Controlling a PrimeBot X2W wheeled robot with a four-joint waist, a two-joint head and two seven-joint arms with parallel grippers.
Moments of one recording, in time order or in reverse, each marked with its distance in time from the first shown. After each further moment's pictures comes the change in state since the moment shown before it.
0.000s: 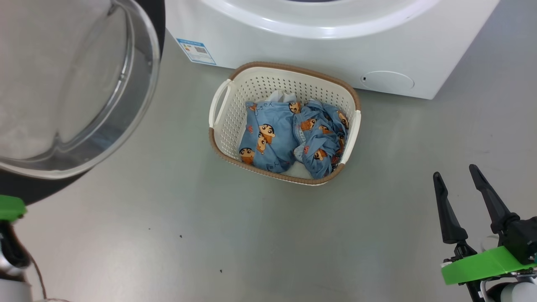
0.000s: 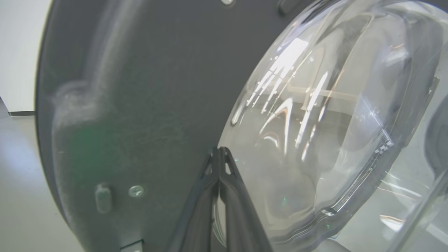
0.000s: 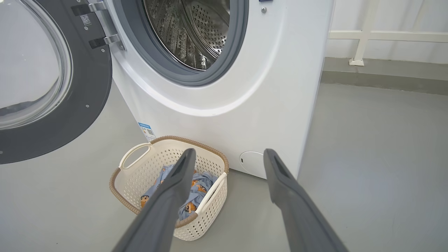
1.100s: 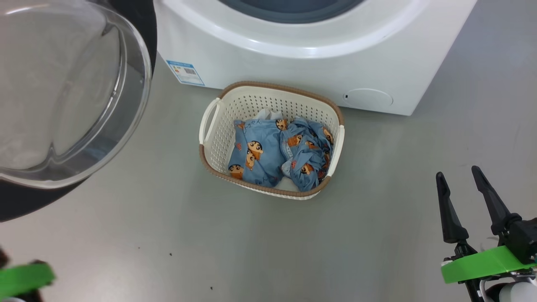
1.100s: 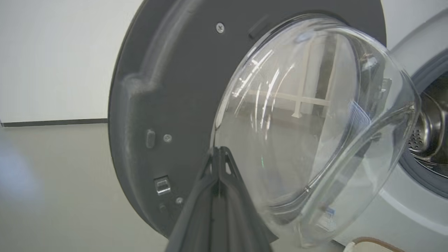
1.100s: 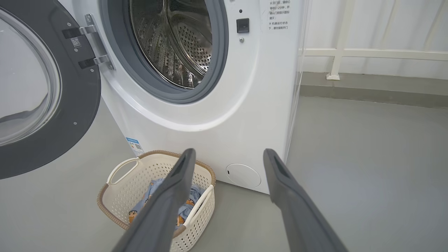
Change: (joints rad) left arm 0.278 -0.193 0.188 -0.313 0.186 -0.111 0.000; right arm -0.011 0.021 -0.024 0.031 0.004 0.000 -0.016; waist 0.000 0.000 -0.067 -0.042
